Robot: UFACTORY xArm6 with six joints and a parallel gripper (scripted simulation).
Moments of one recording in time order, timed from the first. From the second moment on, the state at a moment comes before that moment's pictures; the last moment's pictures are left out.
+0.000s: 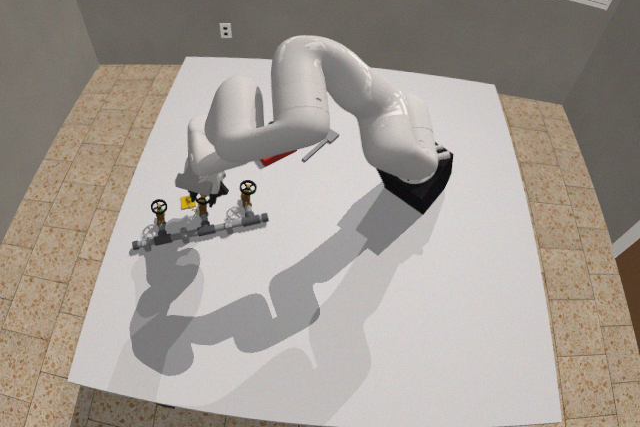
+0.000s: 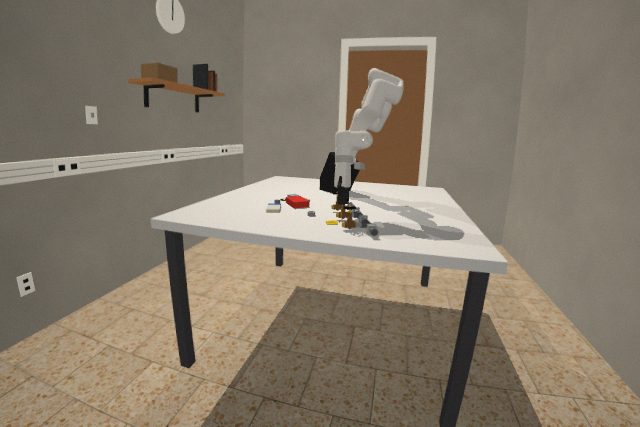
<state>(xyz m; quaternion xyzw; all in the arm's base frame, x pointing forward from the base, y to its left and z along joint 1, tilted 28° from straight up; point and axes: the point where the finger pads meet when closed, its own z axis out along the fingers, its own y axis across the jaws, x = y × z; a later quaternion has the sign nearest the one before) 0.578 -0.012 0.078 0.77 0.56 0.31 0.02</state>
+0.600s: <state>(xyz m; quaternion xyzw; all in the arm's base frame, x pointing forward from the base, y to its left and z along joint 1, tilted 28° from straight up) 0.578 -0.012 0.078 0.77 0.56 0.32 0.02</state>
